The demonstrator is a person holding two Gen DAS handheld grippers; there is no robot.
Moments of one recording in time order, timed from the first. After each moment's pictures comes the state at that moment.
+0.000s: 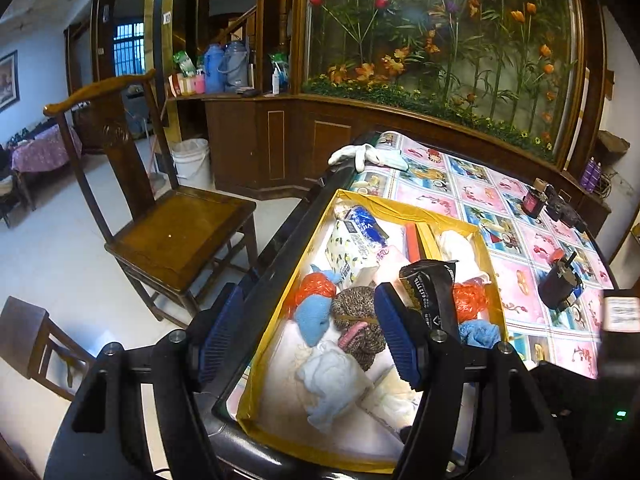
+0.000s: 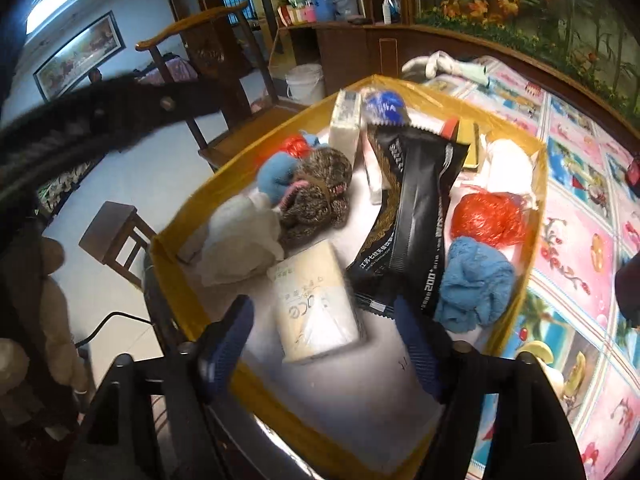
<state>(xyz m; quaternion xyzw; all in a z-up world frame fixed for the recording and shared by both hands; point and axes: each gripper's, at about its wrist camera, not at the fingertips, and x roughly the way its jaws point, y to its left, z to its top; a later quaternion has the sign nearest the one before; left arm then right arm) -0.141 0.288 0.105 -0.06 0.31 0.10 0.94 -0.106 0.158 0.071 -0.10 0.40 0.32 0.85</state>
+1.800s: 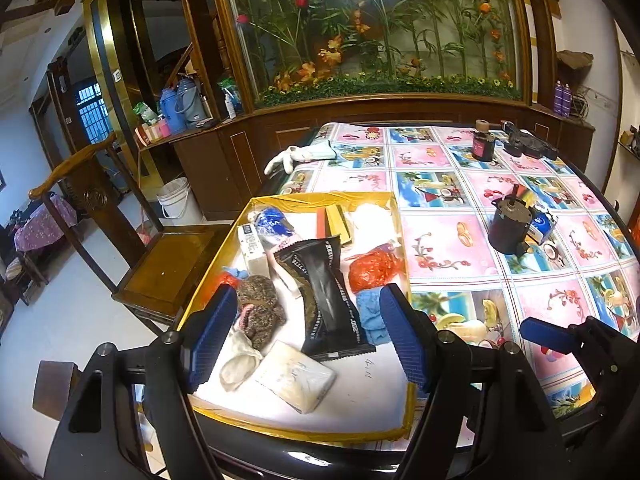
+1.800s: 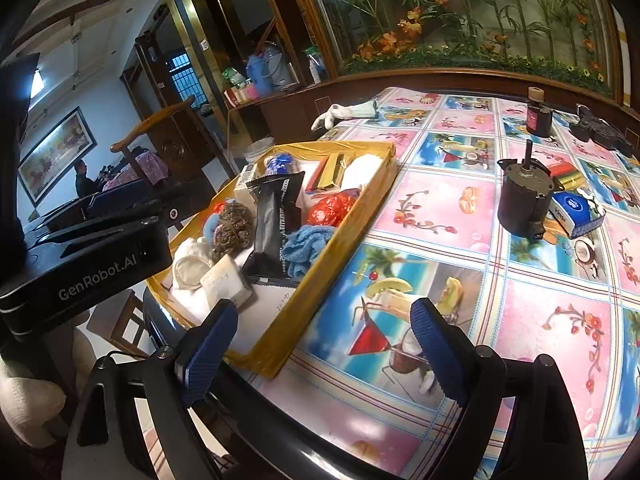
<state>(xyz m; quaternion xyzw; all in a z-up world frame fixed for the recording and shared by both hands) -0.161 0.145 0.119 0.07 0.31 0.07 0.94 -0.178 -0.026 0.091 0.04 0.33 0.27 0.90</state>
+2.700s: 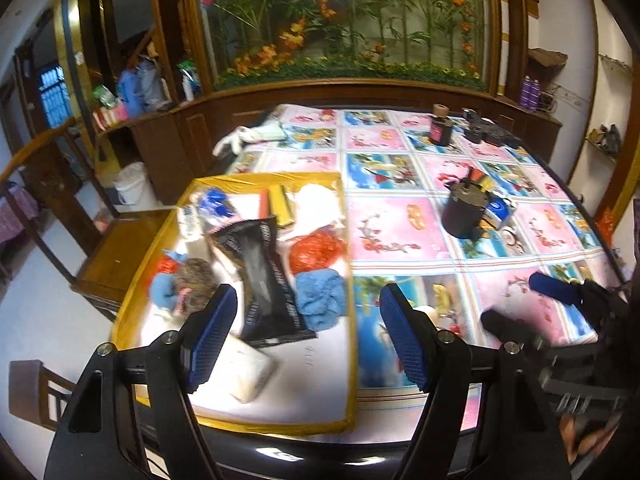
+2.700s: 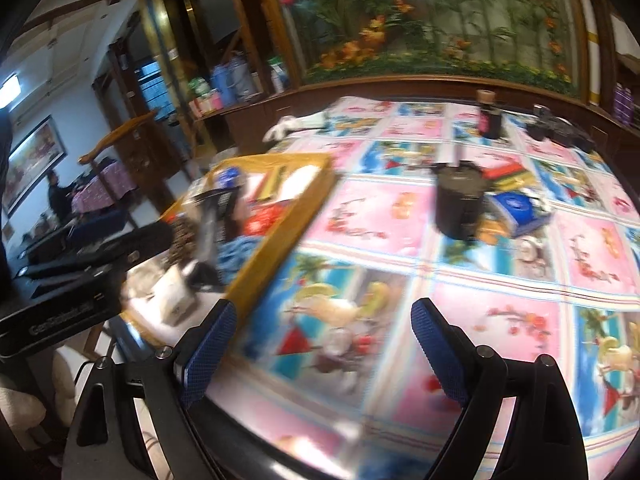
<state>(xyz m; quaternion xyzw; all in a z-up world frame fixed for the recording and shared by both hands) -0.153 0.126 0.108 0.03 0.35 -0.02 0.93 -0.170 -0.083 0.090 0.05 0.33 0.20 0.92</state>
